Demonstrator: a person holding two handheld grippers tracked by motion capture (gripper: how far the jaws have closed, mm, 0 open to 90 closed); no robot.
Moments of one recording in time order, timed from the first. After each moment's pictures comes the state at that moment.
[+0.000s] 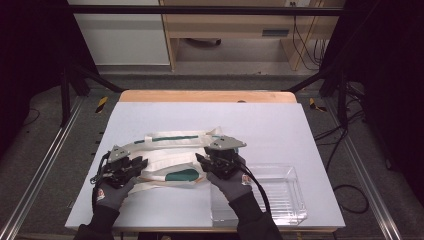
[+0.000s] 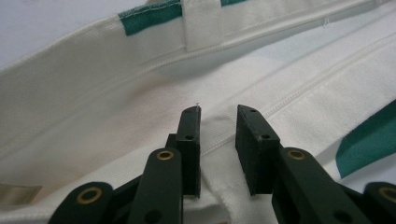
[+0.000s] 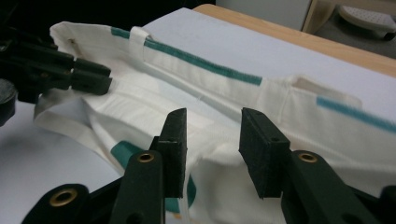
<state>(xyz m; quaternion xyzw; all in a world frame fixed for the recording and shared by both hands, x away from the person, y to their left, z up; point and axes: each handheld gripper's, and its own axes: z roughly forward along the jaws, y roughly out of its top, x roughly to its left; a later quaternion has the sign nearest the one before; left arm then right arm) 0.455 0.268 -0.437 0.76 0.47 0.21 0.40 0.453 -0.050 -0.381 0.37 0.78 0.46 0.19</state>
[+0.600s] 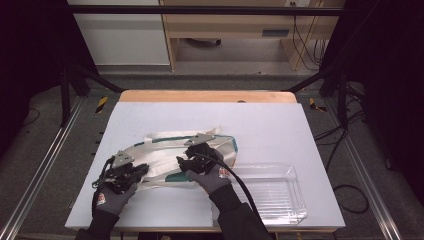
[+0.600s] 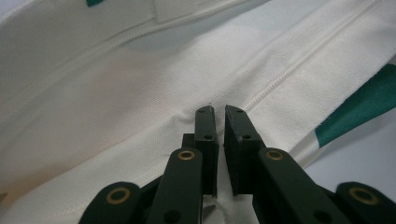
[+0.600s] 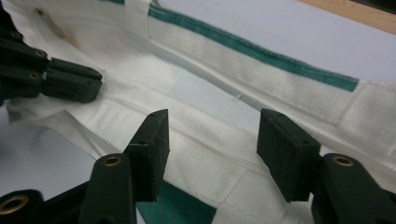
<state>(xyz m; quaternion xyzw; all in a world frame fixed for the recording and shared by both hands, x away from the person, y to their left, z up) 0.444 0.261 -0.441 0.78 0.45 0.20 0.37 0.481 0.006 -0.405 0.37 0.82 0.41 0.16</state>
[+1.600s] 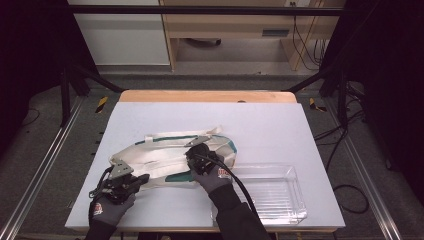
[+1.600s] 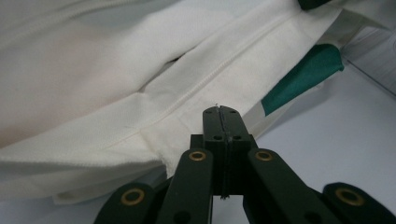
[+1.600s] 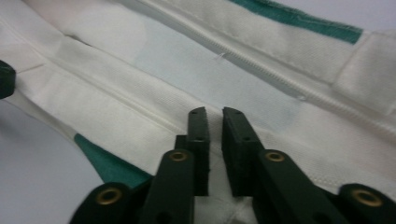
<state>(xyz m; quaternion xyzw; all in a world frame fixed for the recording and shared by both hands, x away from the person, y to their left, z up) 0.418 0.260 -0.439 0.80 0.42 0.17 0.39 0.487 0.005 -0.419 0.39 0.84 0.35 0.16</state>
